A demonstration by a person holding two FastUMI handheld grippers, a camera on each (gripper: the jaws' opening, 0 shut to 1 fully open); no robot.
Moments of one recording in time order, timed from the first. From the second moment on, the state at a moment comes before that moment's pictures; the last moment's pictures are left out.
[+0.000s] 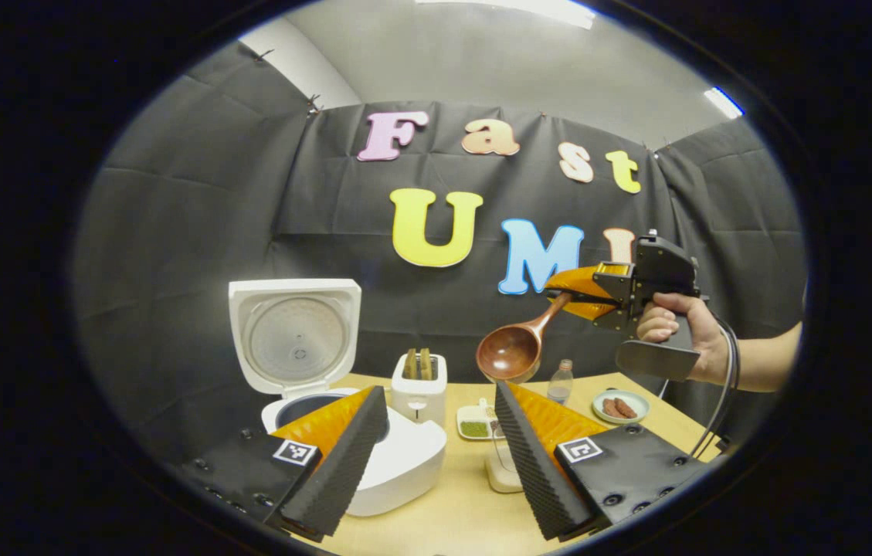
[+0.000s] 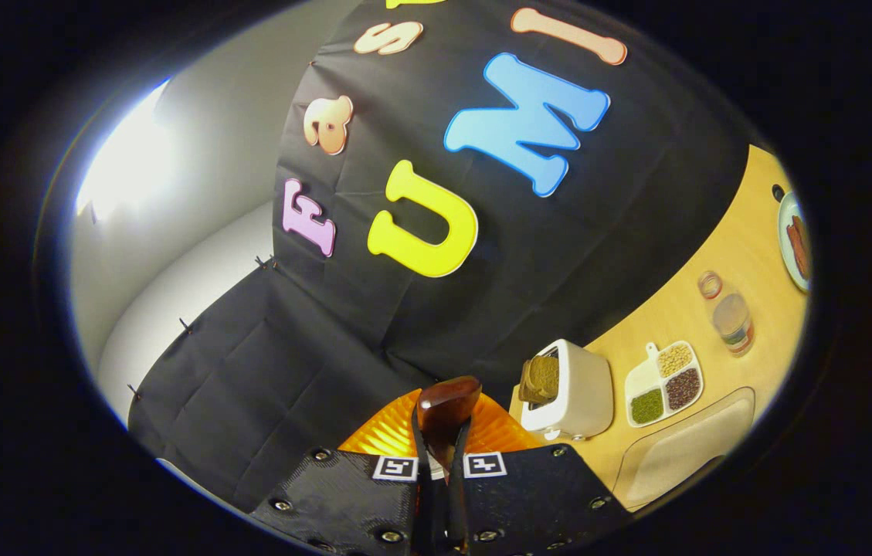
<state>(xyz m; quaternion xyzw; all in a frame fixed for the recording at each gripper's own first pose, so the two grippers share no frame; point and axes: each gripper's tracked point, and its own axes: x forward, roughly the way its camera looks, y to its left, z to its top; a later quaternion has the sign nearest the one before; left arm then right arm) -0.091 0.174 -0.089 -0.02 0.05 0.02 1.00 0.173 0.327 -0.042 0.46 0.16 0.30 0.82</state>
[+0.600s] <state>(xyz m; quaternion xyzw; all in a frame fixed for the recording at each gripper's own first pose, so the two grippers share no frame) -0.069 0.091 -0.084 0.00 0.06 -0.03 1.00 0.151 0.180 -0.066 0.40 0.12 0.18 0.89</state>
